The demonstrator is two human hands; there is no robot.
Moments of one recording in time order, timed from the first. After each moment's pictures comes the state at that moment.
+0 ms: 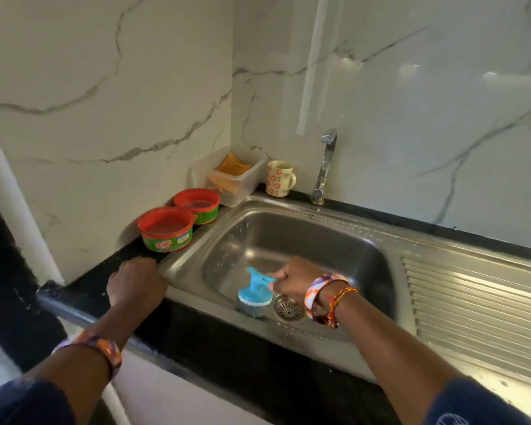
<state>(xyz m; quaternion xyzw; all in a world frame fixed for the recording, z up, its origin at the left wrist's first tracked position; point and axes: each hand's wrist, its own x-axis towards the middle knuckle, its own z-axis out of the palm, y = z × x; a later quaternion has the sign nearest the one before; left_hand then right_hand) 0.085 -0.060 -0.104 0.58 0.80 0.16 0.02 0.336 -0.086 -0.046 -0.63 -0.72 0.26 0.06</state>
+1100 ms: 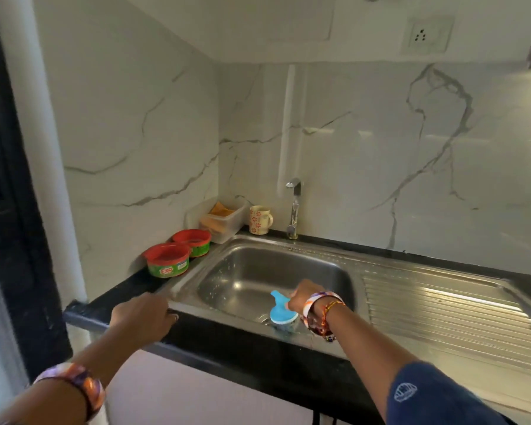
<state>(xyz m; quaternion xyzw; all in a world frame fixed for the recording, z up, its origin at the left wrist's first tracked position) 0.091 -0.167 -0.059 0.75 0.66 0.05 -0.02 0.376 -0.165 -0.044 -0.76 -0.60 0.21 0.13</state>
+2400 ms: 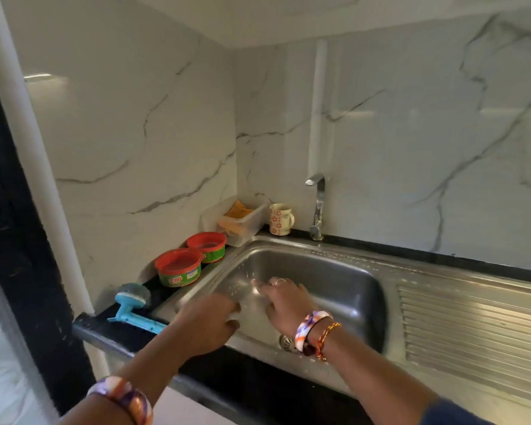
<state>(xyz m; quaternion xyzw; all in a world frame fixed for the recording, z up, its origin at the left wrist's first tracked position) 0.173 -0.148 -0.034 0.81 0.58 0.06 0.03 0.344 -0.128 -0.042 -0.53 -0.83 0.05 0.14</state>
